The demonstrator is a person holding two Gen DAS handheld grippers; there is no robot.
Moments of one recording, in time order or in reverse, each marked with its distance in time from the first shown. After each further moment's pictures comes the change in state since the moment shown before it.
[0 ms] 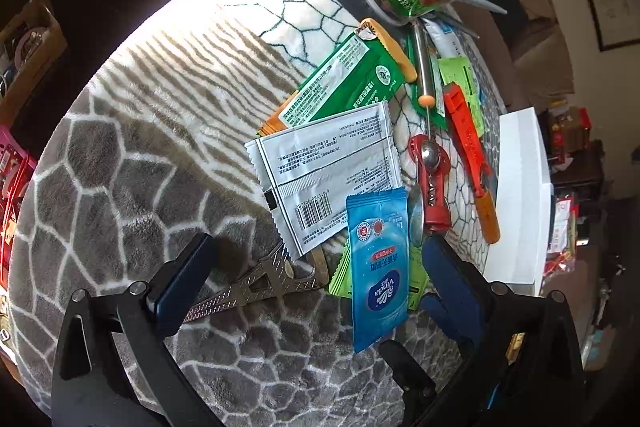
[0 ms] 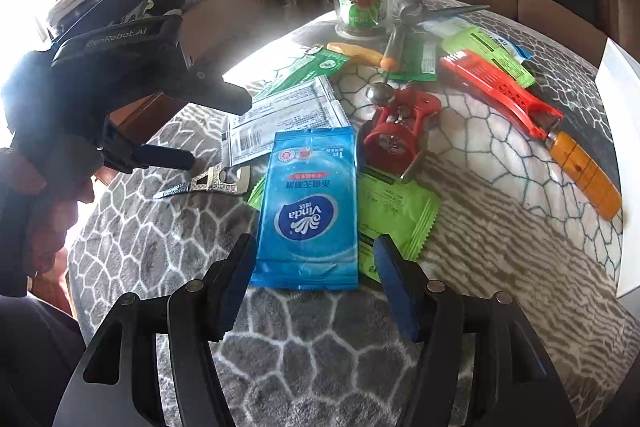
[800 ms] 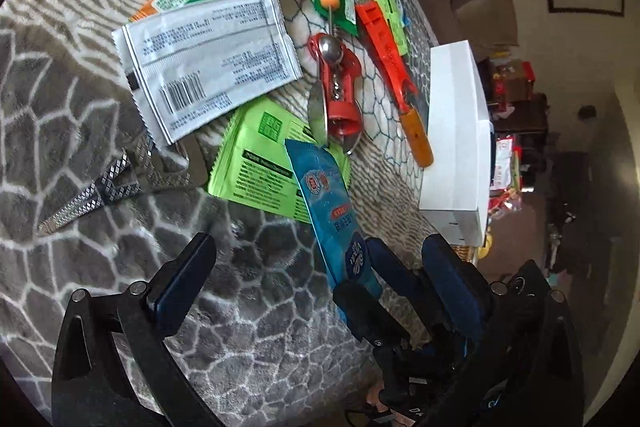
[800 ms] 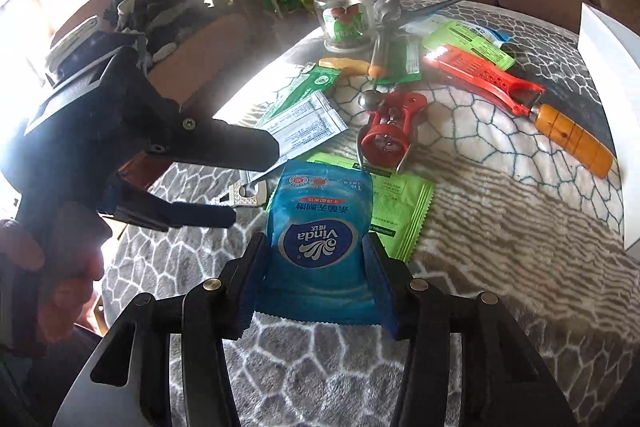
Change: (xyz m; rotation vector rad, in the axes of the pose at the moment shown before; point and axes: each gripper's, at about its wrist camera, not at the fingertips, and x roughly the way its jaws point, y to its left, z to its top) left arm 0.016 -0.039 -0.051 0.083 0.235 -0.286; right arm -0.045 -0.009 -0.015 0.170 -0.076 0.039
